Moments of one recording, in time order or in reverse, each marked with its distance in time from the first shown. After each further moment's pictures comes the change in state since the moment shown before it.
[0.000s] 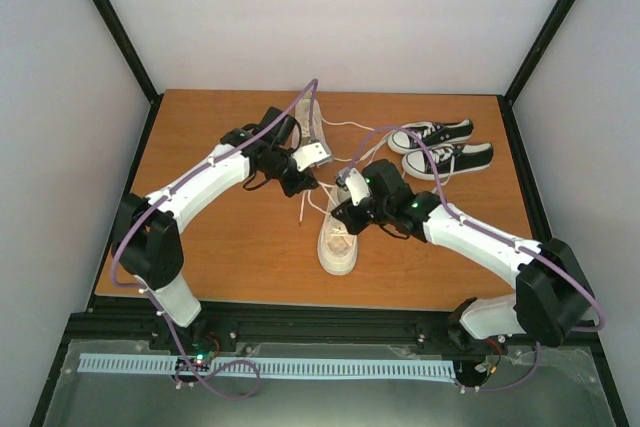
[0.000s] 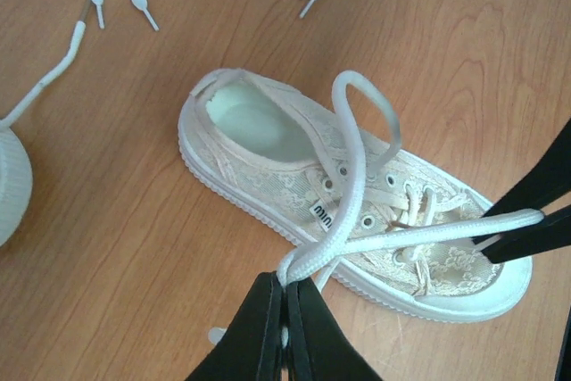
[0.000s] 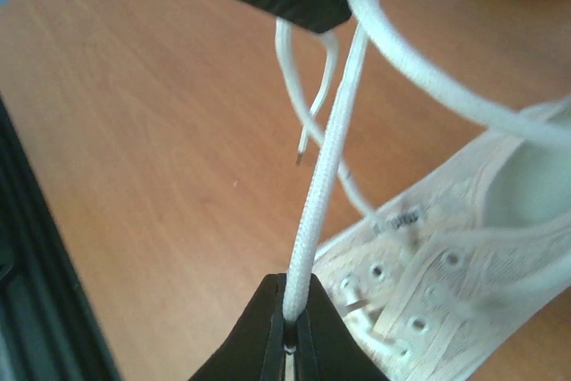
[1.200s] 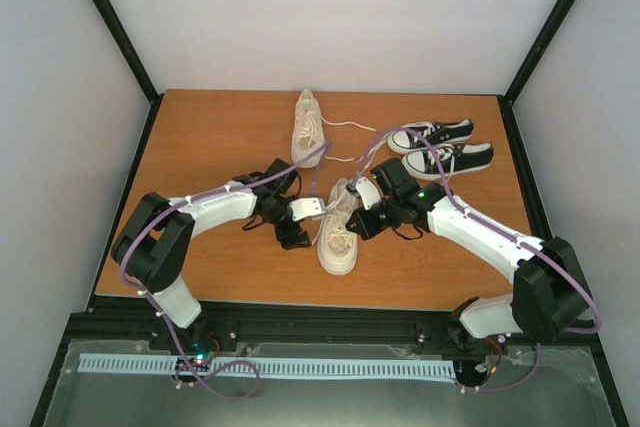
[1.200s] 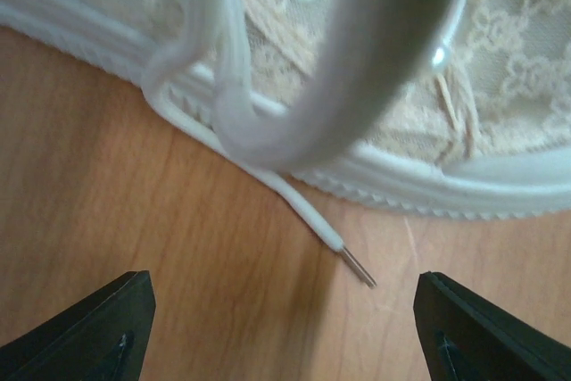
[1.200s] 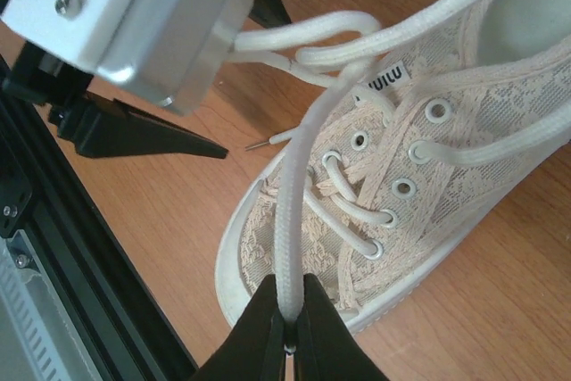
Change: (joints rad) left arm -0.042 -0.014 -0.448 0.227 -0.030 0.155; right arm -0.091 0.020 0.058 -0.332 -0.137 -0.019
